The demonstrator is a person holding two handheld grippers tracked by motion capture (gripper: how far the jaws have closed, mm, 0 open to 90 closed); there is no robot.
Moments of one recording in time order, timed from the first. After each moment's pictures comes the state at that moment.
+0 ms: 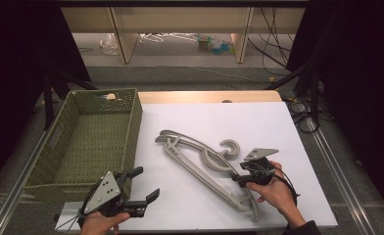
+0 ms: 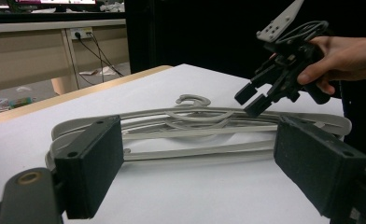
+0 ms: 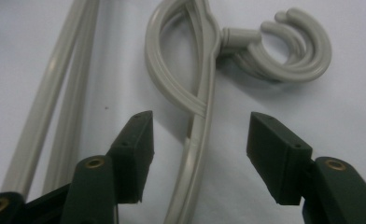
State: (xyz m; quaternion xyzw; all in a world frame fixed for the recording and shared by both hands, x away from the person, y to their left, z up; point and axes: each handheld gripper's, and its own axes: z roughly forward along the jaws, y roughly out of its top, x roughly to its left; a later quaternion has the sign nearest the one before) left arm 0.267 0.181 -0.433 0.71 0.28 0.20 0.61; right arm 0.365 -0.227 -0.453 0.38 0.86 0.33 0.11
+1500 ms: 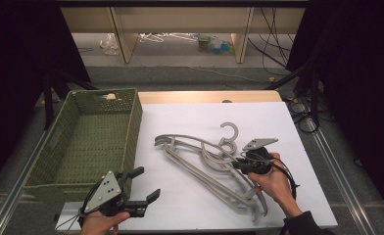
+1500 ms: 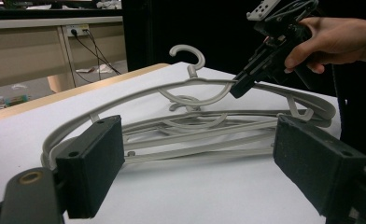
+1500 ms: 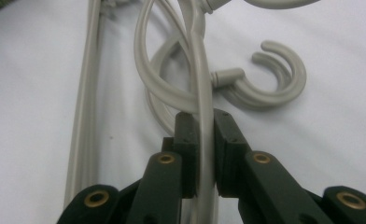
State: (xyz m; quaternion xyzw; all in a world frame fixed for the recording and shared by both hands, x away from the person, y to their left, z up) left arm 0.268 0.180 -0.432 0.71 0.27 0.20 0.61; right arm 0.376 -0.222 -0.424 0.38 0.85 0.34 0.11
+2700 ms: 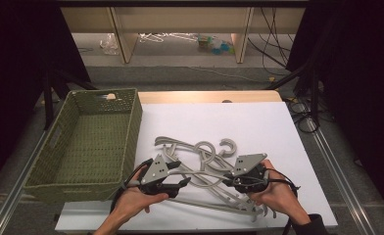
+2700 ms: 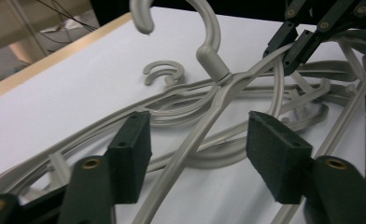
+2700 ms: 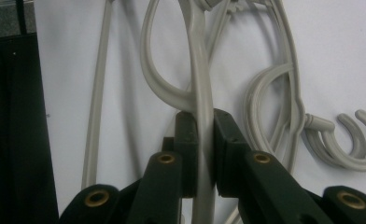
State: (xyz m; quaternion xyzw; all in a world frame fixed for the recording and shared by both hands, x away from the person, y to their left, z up) left arm 0.321 0.094 -0.423 0.83 0.22 0.17 0.49; right arm 0.334 -0.196 -0.406 0.14 0.92 0.33 0.12
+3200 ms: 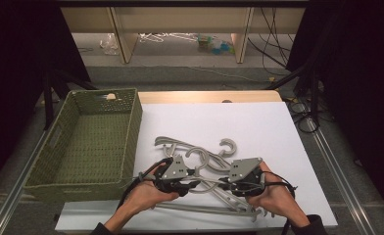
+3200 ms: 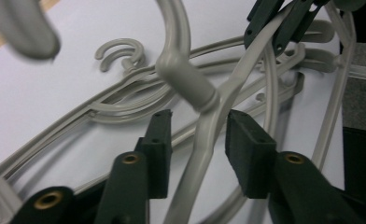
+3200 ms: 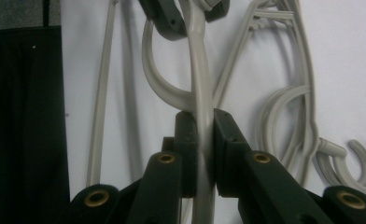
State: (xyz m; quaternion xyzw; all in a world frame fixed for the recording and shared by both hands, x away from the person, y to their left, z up) left arm 0.331 0.066 -0.422 0.88 0.16 0.12 0.44; right arm 0.325 -0.185 -0.402 0.09 0.93 0.33 0.12
